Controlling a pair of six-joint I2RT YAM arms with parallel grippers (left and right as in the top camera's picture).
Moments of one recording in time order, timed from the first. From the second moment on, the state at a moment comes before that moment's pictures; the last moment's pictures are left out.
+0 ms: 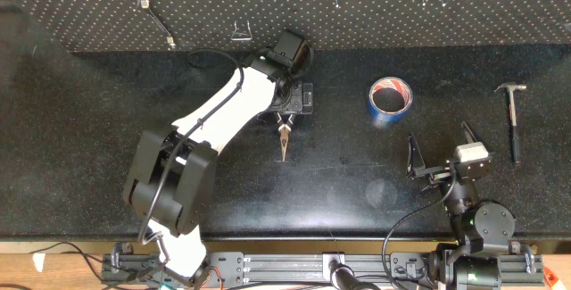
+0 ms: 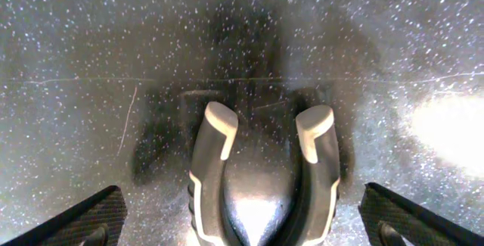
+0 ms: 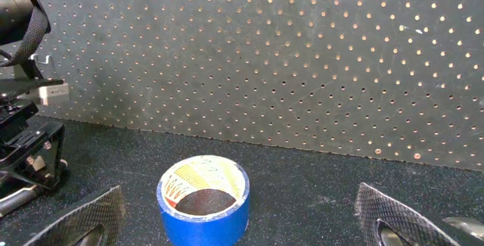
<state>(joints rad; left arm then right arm) -0.48 1.97 1.38 -0.81 -0.04 -0.50 -0.10 0.01 0.01 -0.05 -0.30 -0.03</state>
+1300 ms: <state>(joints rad) -0.48 1.99 1.38 -0.80 -0.04 -0.52 -0.10 0.01 0.01 -0.05 -0.30 -0.03</state>
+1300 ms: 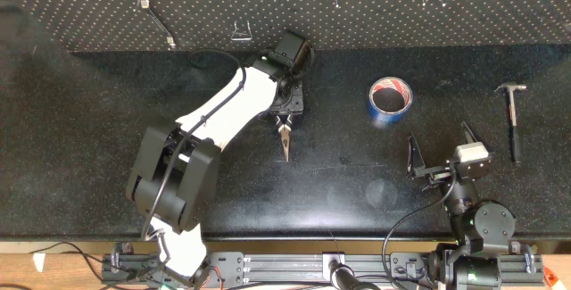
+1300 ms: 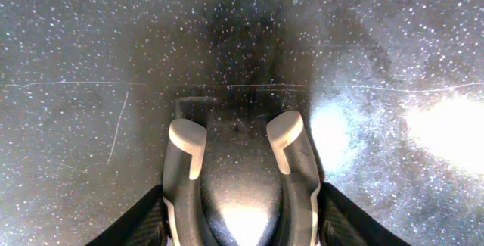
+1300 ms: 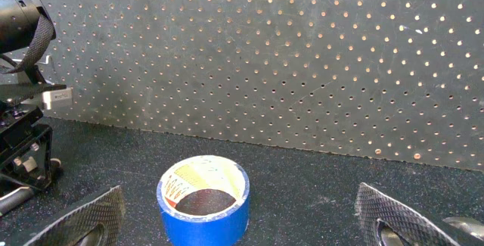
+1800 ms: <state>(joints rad) -0.48 1.99 1.38 -0.80 -0.04 -0.52 -0.10 0.01 0.01 -0.05 -0.30 -0.03</state>
